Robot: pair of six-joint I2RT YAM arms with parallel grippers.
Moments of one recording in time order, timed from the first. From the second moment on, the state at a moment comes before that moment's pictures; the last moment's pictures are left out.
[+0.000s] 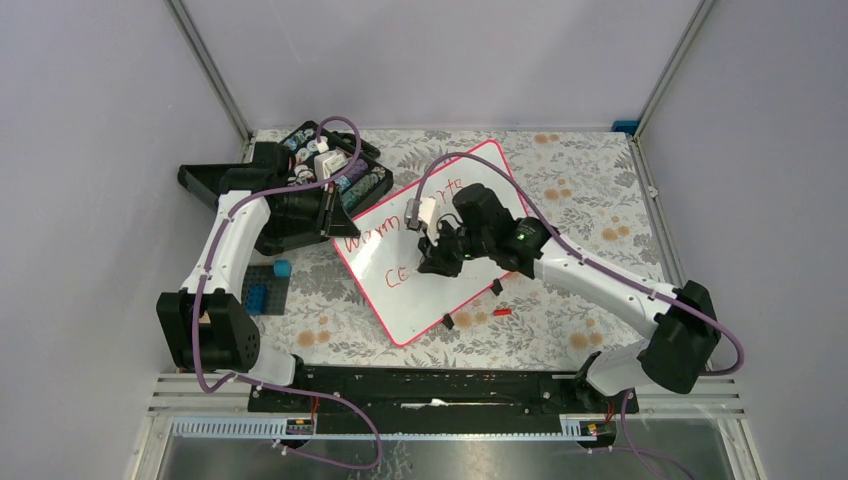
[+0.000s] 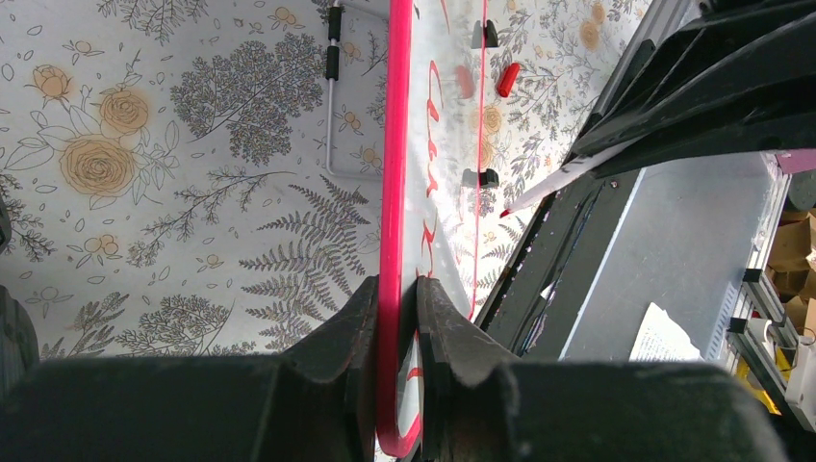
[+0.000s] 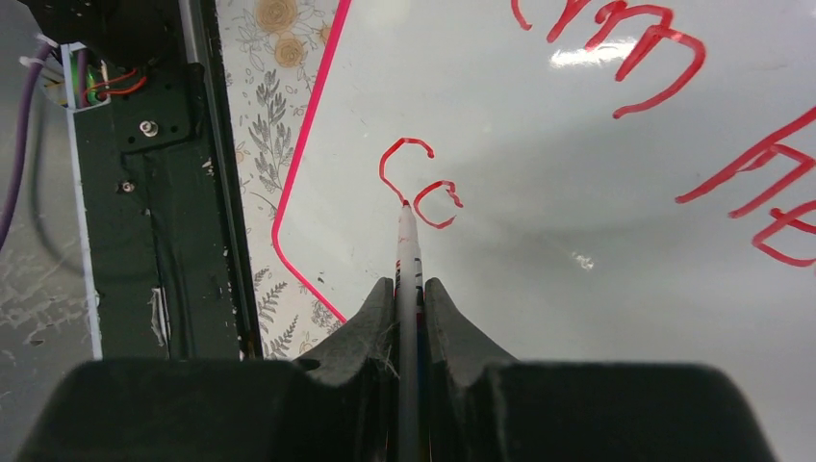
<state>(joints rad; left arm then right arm) -0.02 1.46 1.36 -1.07 0.96 0.44 0.86 1.44 1.19 -0.42 -0.44 -0.26</state>
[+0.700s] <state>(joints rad) -0.02 1.46 1.36 -1.07 0.96 0.44 0.74 1.41 1.17 -0.41 -0.54 -0.24</state>
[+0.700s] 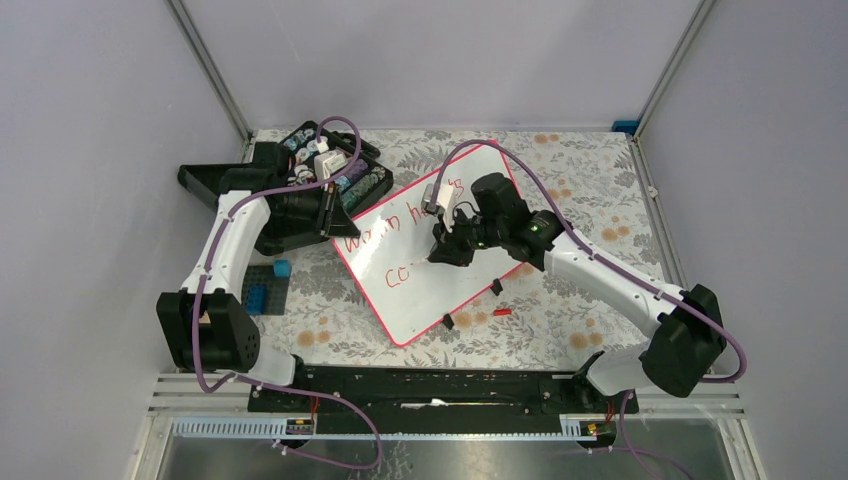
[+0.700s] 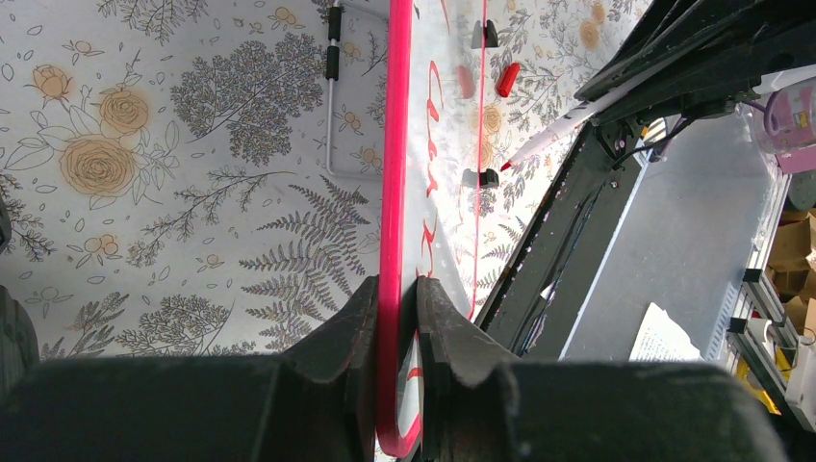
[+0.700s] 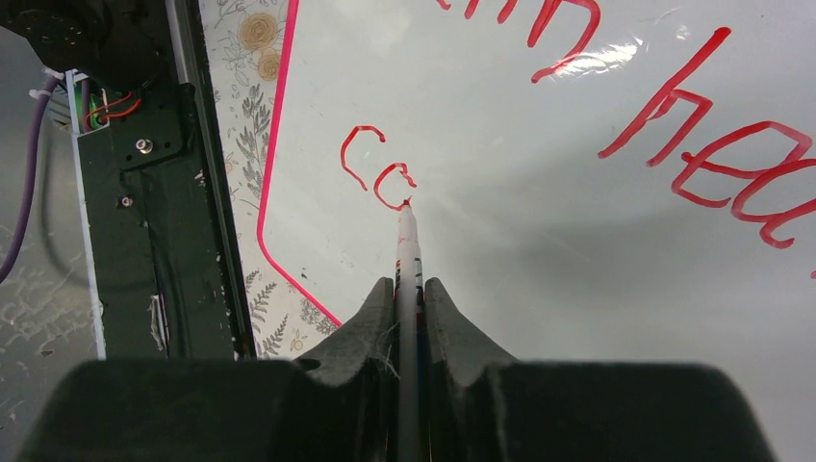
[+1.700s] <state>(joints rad) -0.02 1.46 1.36 -1.07 0.96 0.44 0.78 1.46 1.17 -0.38 -0.43 -0.24</state>
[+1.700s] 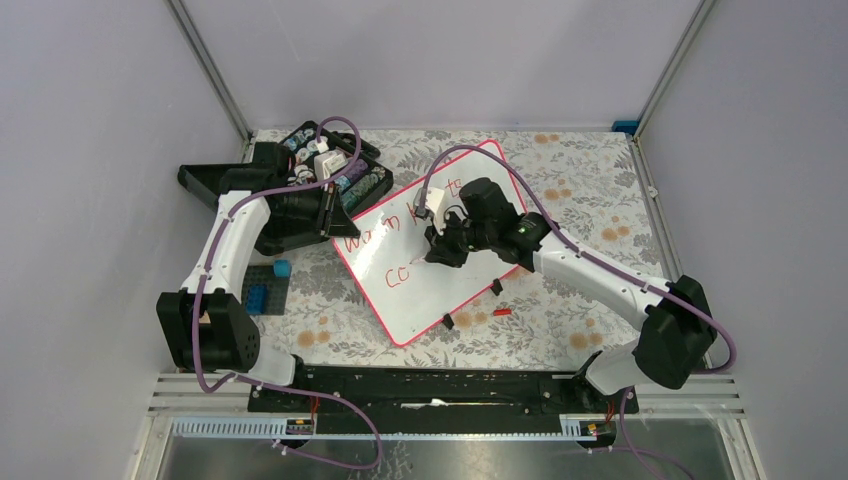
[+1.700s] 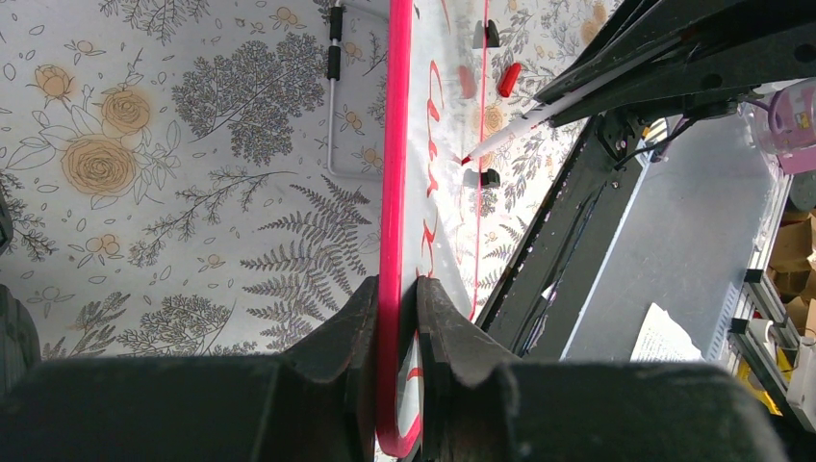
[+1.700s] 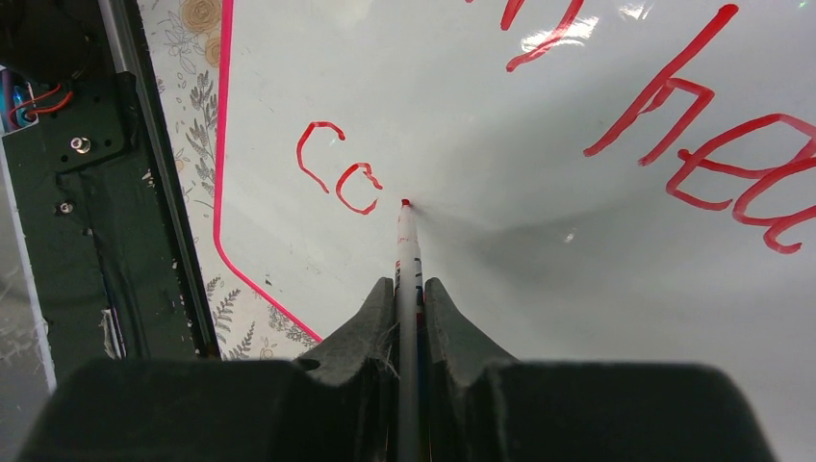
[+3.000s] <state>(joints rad) -0.02 1.46 1.35 -1.06 0.96 0.44 0.79 1.46 1.15 -0.38 -0.42 -0.24</state>
